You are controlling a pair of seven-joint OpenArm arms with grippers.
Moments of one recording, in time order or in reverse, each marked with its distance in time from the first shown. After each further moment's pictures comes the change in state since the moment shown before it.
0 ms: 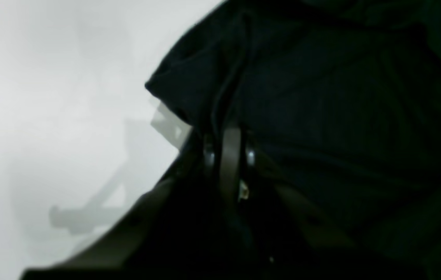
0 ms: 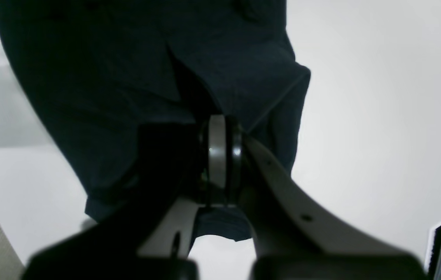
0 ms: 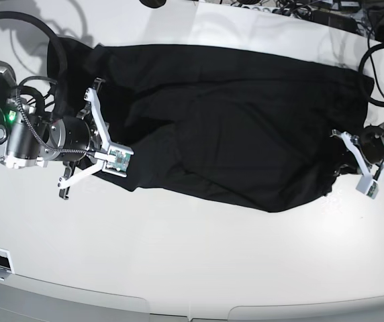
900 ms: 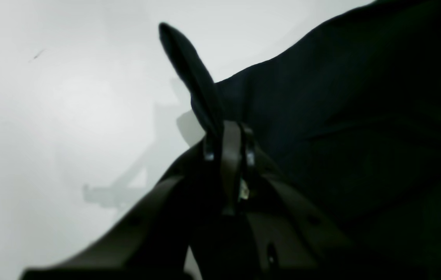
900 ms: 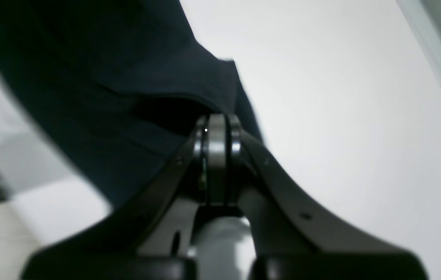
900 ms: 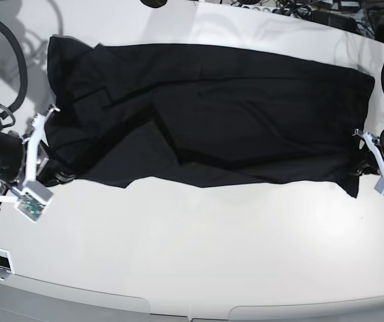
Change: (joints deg) left arm 0.0 -5.6 0.0 0.0 3.4 0.0 0.2; right arm -8.0 -0.5 33.1 2.6 25.1 8.2 -9.1
